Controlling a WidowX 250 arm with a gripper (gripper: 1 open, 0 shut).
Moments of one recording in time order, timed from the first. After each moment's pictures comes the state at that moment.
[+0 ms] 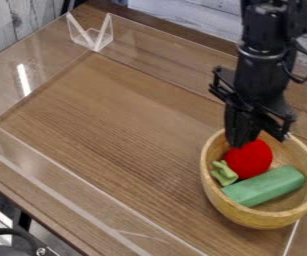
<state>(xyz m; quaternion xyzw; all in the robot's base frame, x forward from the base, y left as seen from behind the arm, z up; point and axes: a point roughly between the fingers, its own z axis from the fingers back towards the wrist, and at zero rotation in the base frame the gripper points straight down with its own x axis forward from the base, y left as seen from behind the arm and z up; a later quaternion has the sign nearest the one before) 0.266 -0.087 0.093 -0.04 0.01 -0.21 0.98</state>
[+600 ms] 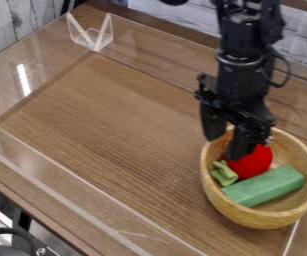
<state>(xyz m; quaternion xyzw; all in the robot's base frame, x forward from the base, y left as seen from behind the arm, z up) 0.262 -0.085 0.082 -0.05 0.01 -0.21 0.98</state>
